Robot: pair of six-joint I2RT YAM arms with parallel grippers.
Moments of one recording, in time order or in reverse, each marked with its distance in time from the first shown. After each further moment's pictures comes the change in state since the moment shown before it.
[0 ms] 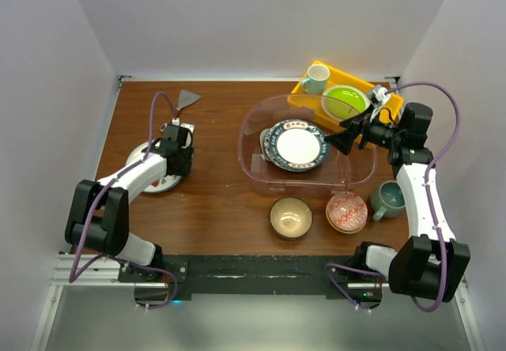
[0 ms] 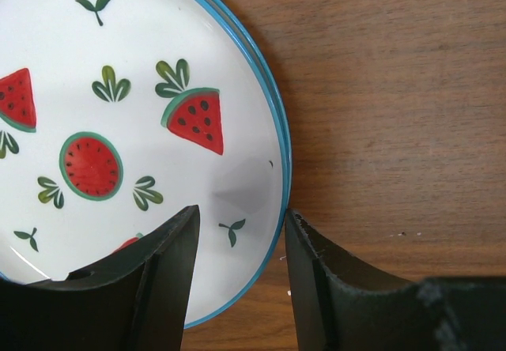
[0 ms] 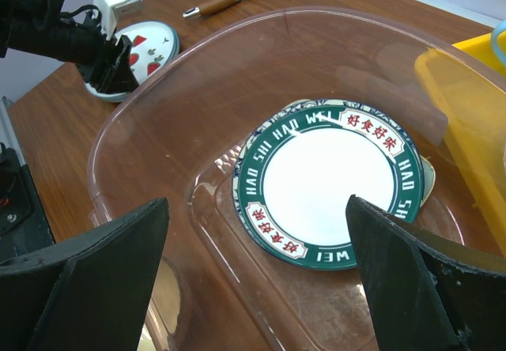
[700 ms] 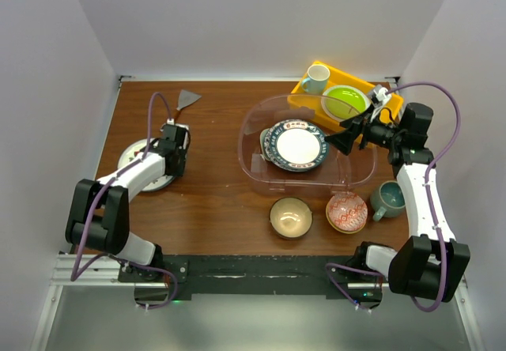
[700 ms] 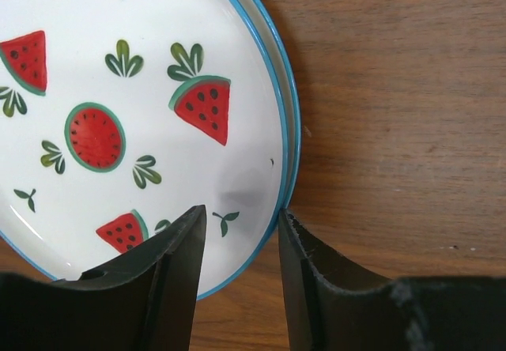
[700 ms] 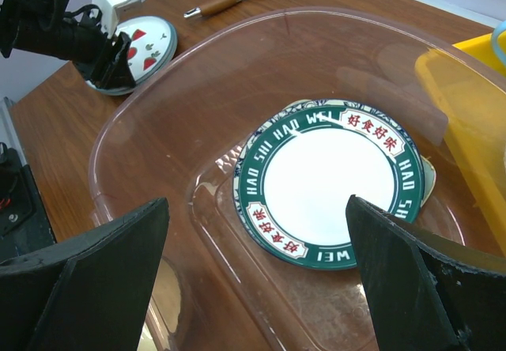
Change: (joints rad) left arm 0.023 0.010 0.003 -0.024 -0.089 -0.007; right arm -0.005 0.000 0.000 0.000 -0.006 0.001
